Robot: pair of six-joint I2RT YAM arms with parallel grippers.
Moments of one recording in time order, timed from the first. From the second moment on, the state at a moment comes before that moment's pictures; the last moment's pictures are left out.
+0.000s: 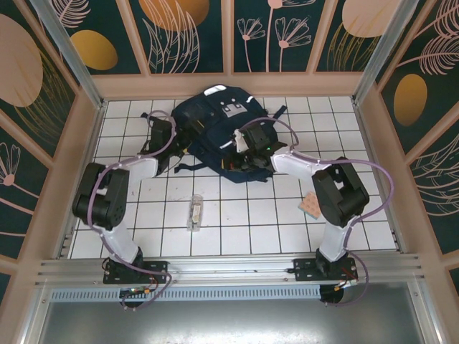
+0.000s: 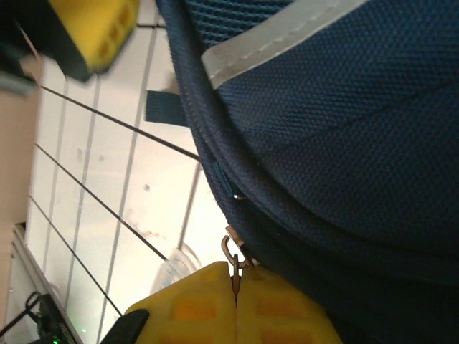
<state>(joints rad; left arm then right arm) -0.27 1.74 0.92 0.34 0.30 -1.06 0.62 1.83 1.22 -0.21 -0.49 0.55</state>
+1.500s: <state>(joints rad) -0.41 1.66 0.67 0.49 0.36 -1.23 0.43 1.79 1.34 -0.60 0.06 0.31</state>
